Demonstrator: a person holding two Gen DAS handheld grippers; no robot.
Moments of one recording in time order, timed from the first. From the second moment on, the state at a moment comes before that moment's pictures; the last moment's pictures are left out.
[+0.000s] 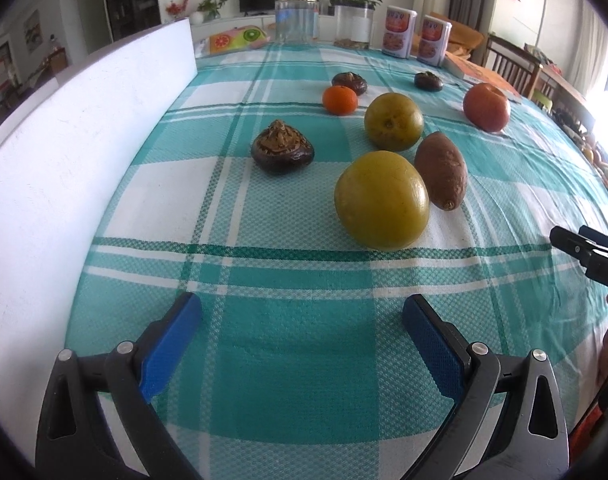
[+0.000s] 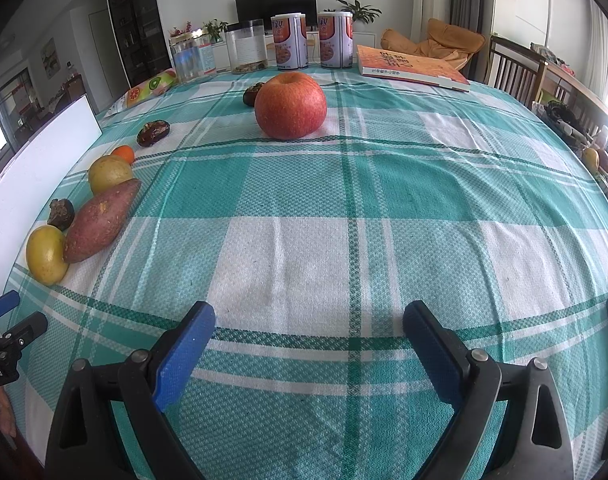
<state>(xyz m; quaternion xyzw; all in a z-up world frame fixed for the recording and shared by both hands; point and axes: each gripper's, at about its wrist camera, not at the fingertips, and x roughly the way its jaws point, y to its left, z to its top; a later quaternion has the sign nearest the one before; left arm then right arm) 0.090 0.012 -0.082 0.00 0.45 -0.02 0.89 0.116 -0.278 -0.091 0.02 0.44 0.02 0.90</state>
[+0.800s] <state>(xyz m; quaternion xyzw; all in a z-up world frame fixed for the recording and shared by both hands) 0.092 0.012 -0.083 0.00 0.44 -0.02 0.90 0.116 -0.278 -0.091 0.02 0.44 0.02 0.90</state>
